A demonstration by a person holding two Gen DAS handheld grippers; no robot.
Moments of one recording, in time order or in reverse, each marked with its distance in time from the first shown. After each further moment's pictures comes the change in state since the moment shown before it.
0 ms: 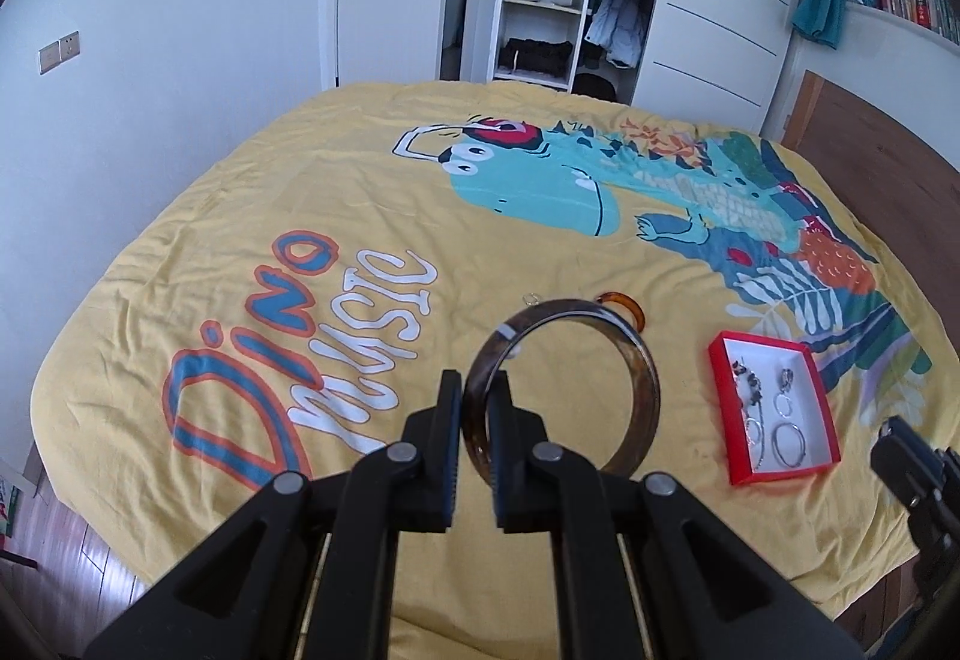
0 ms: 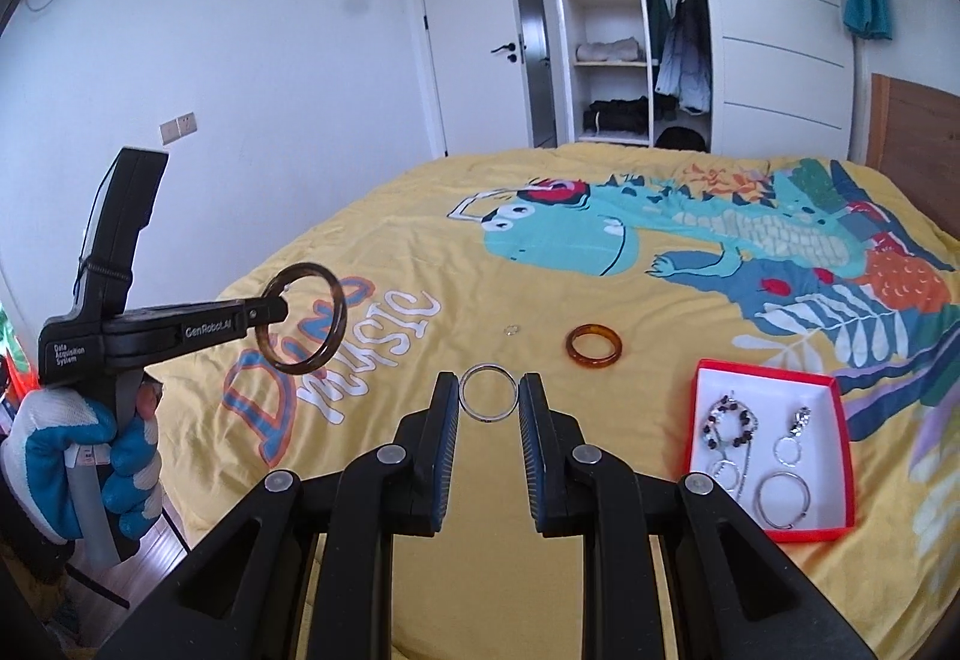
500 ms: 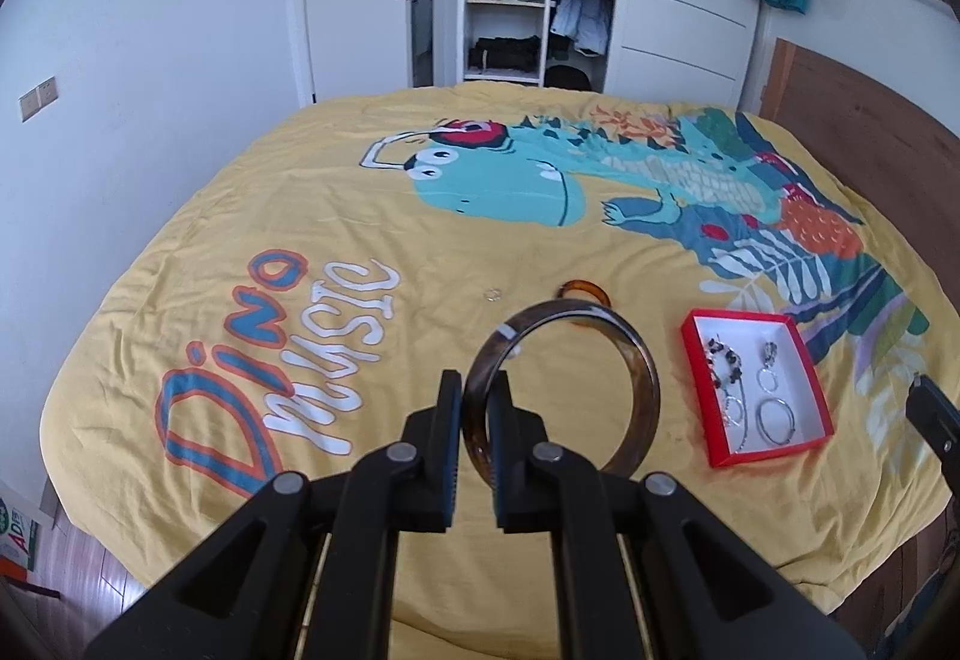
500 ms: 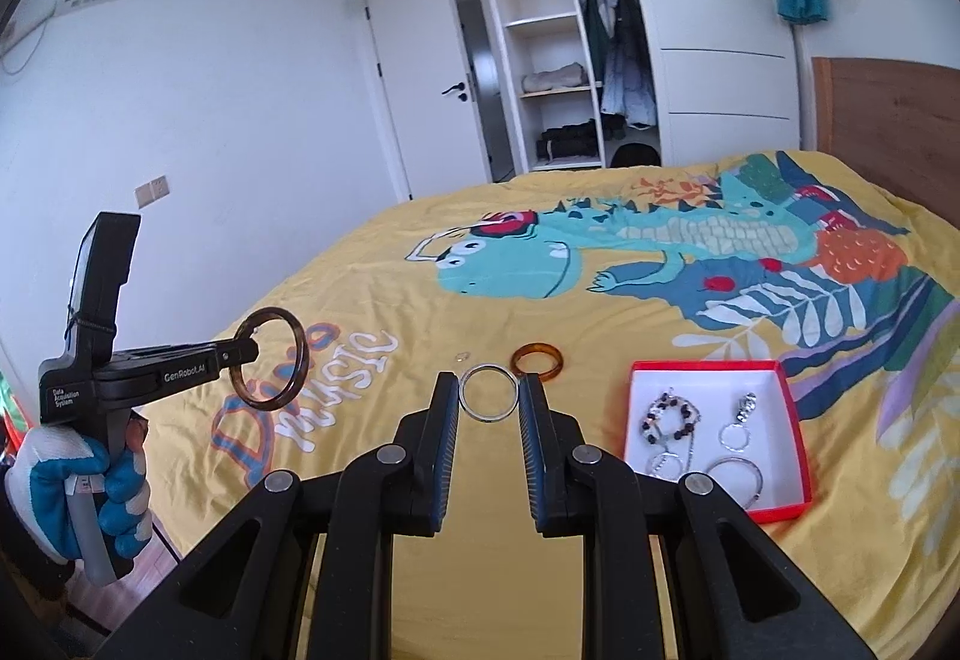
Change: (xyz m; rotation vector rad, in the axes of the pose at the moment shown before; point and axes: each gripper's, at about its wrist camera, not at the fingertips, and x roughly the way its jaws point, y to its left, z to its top) left arm -0.004 -0.059 -0.004 0.101 0.007 -0.001; right arm -0.043 -0.069 -0.014 0.122 -0.082 -0.051
